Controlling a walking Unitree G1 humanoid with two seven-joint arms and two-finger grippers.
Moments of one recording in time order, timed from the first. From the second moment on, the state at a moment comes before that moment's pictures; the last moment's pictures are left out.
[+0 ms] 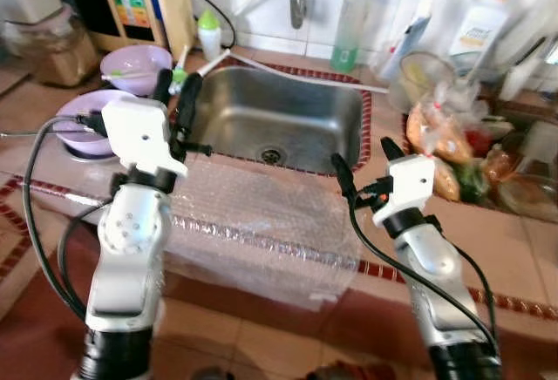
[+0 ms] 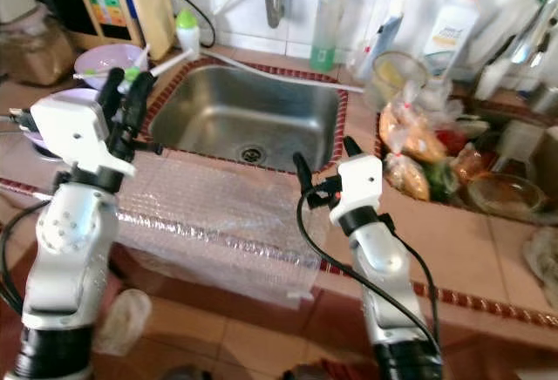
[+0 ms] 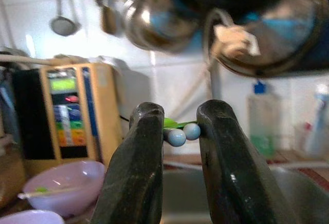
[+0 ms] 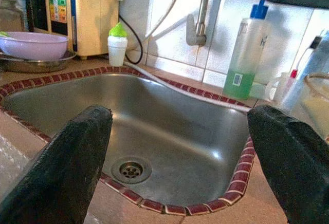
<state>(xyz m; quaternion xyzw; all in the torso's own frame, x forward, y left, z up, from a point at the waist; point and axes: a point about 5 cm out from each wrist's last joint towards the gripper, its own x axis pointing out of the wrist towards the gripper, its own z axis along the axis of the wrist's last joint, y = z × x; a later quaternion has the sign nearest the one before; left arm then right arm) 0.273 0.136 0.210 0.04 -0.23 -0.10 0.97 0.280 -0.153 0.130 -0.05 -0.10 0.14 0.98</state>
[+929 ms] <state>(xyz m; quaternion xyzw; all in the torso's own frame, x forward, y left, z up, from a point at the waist) 0.273 0.137 0.192 0.05 -0.20 -0.11 0.97 0.278 -0.147 0.127 -0.04 -0.09 0.16 0.98</state>
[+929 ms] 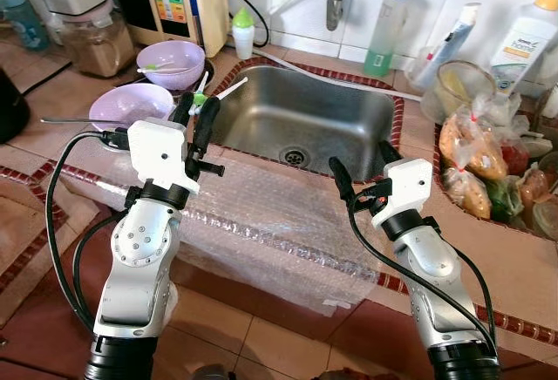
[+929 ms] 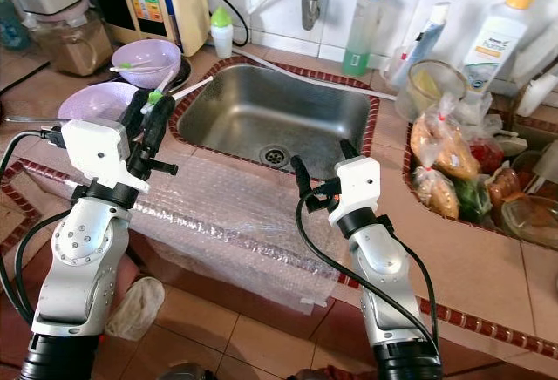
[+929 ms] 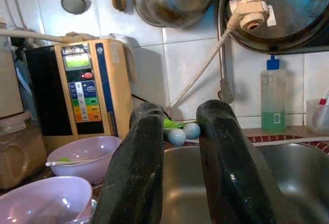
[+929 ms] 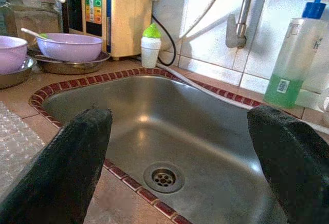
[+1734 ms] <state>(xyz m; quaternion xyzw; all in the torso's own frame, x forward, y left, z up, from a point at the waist) 0.271 0.128 0.184 0.05 -0.19 -0.14 0.97 0.275 -0.155 0.123 -0.04 -0.09 0.15 0.98</state>
